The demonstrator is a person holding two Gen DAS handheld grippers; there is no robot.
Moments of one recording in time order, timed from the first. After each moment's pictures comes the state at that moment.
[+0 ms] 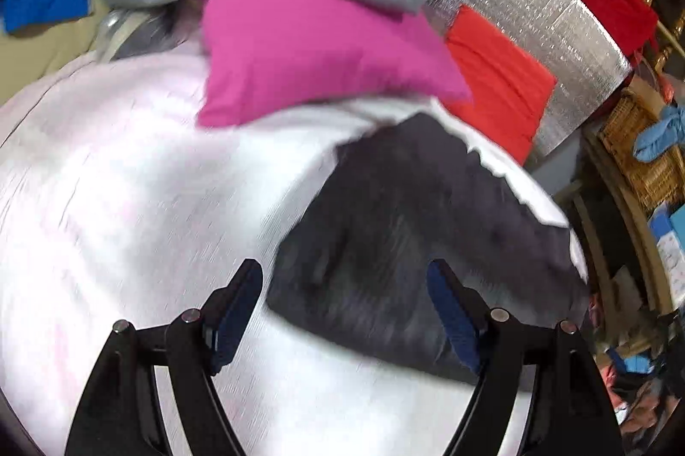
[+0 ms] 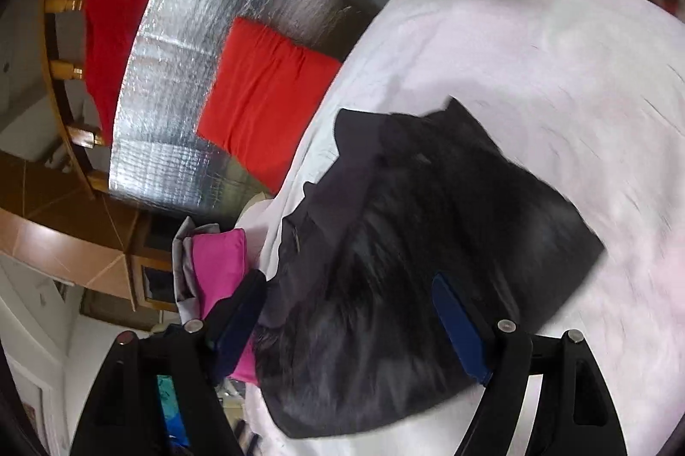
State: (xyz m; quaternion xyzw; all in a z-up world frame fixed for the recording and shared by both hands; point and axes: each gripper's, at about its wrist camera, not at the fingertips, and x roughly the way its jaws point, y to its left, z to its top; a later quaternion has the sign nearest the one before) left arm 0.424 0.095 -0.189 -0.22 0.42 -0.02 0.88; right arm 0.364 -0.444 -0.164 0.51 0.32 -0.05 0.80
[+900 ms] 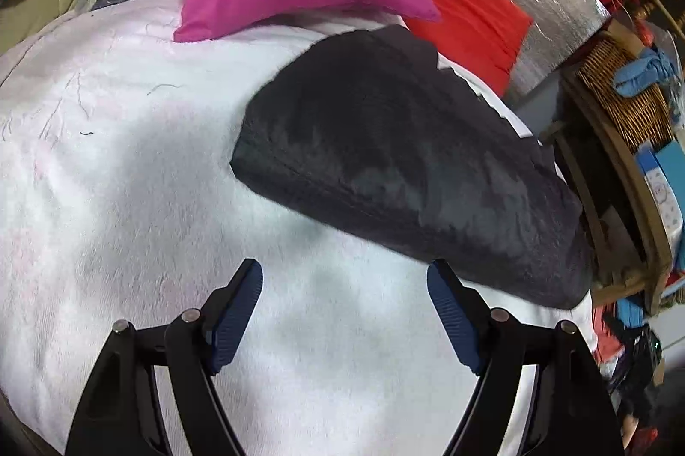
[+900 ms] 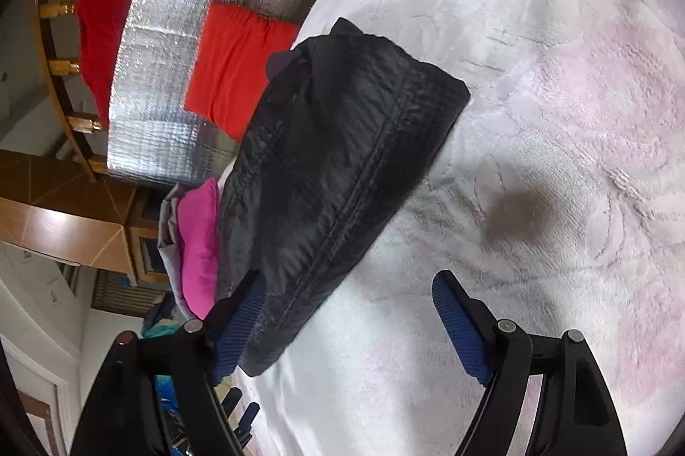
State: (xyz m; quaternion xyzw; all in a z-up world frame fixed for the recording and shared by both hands) left arm 0.379 0.063 -0.219 -0.21 0.47 -0.08 0.85; right arm 0.281 -0.438 -0.254 0.54 0.33 -0.02 0.77
